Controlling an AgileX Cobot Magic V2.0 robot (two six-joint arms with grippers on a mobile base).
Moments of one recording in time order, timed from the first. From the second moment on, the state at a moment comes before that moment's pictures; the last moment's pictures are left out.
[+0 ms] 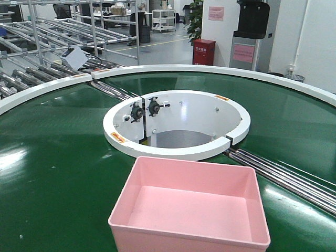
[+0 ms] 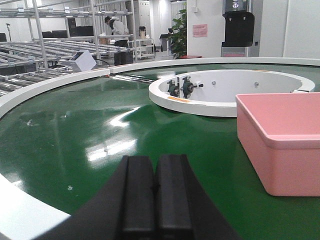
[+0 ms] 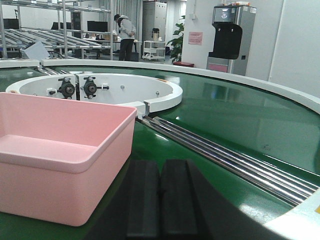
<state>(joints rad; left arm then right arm) -0.06 -0.01 0.03 0.14 0.02 -0.13 0.03 -0.01 0.03 -0.07 0.03 -0.01</state>
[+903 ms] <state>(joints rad) -0.06 -0.01 -0.20 0.14 0.06 -0.16 0.03 -0.01 -0.20 -0.07 0.10 -0.01</state>
